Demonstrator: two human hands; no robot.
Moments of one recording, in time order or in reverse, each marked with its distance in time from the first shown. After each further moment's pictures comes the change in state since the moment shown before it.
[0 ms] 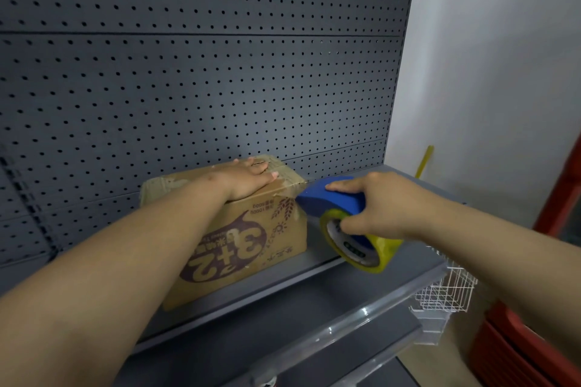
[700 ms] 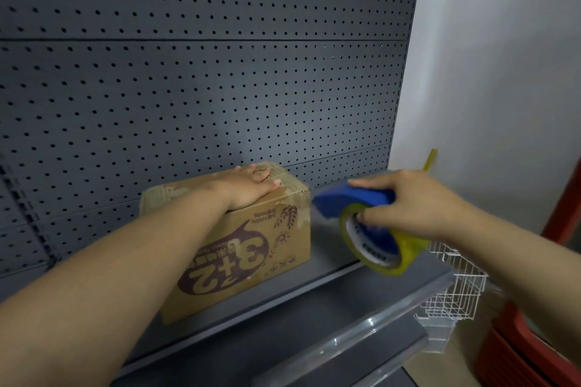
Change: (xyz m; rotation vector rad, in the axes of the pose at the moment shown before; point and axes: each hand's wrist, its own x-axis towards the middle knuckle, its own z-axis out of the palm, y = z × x) left_hand -0.009 0.004 -0.006 -0.046 -0.017 0.005; right_hand 0.007 0.028 -0.007 0.096 0.133 0.031
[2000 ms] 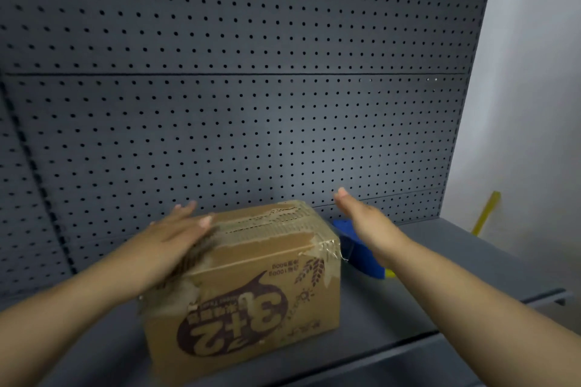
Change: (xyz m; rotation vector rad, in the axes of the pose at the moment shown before) left_hand -0.089 -0.084 0.000 -0.409 0.347 -0.074; right_hand 0.145 0.005 0.089 0.884 -0.117 0.205
